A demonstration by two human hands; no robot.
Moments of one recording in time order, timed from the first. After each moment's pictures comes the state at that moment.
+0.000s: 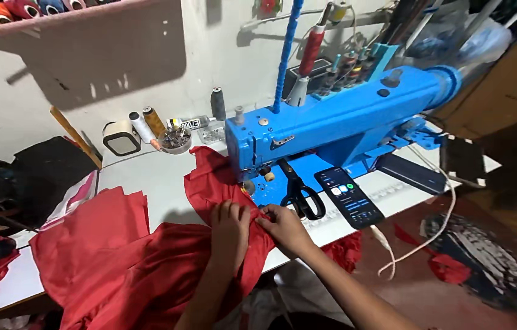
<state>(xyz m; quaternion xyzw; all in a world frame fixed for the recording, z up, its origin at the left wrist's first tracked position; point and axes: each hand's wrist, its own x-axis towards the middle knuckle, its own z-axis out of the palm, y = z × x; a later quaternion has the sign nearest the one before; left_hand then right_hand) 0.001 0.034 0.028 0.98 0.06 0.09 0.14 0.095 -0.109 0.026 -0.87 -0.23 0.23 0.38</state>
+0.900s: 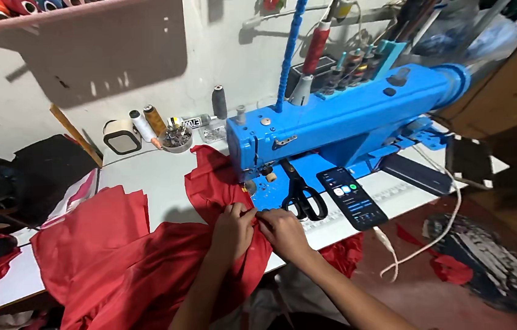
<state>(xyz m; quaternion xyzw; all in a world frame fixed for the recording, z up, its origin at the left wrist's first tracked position) 0.013 0.049 0.007 0.97 0.00 0.09 0.22 0.079 -0.107 -0.009 -0.87 -0.39 -0.06 0.31</state>
